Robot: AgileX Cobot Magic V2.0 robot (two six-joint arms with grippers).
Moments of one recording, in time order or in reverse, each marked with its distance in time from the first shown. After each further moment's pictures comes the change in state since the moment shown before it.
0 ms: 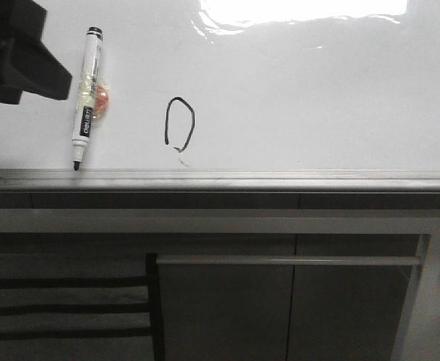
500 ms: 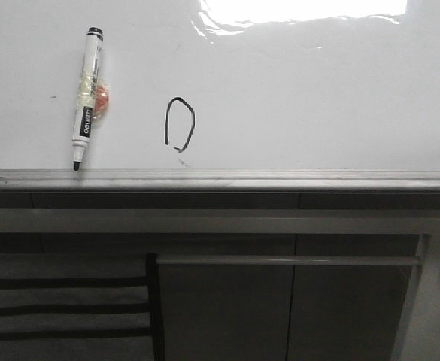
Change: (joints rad) left arm -0.143 -0.439 0.289 0.185 -0.245 0.090; right arm 0.000 -0.640 0.813 -0.002 -0.516 0.082
